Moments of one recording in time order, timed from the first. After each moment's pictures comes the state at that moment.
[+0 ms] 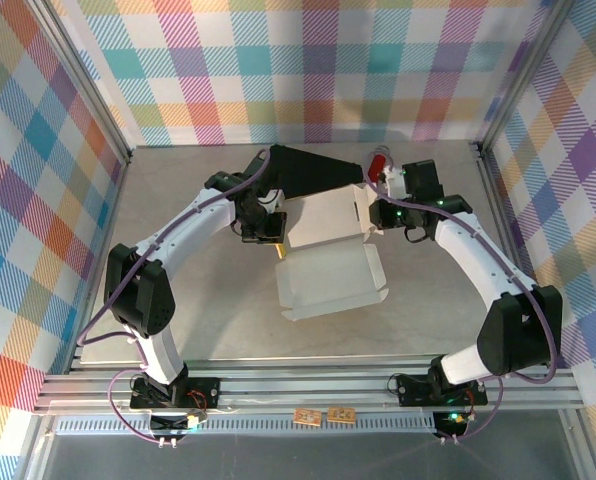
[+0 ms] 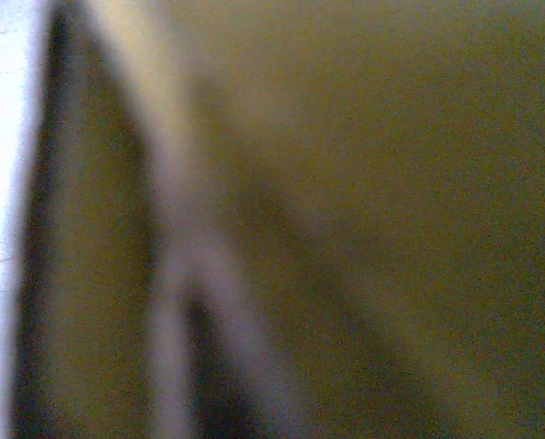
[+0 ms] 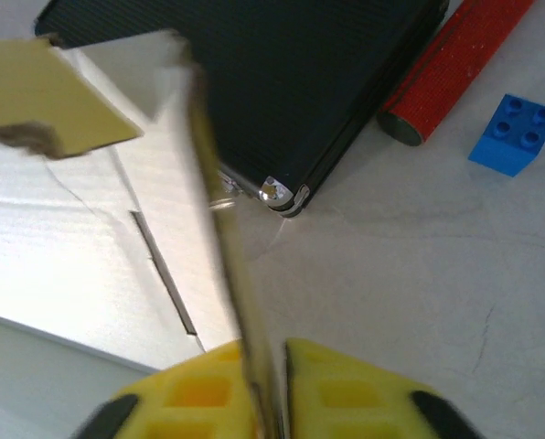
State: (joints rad) left arm -0.52 1.78 1.60 -1.08 0.23 -0.42; right arm 0.28 1.45 1.22 -0.63 -0.23 0.09
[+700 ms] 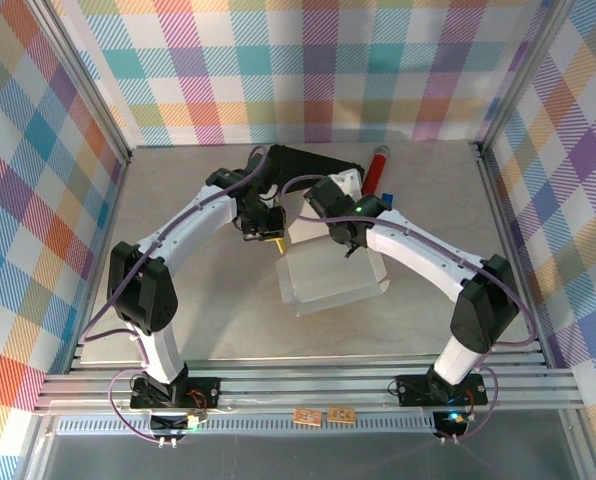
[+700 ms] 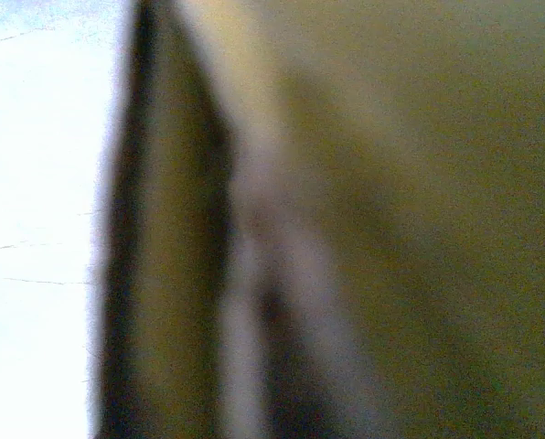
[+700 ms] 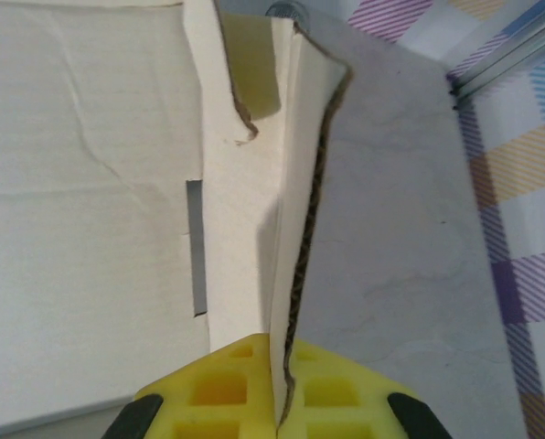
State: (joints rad) left arm -0.51 1.80 1.64 -1.08 0.19 -0.56; right arm 0.78 1.68 1.49 -0.90 0.84 0.36
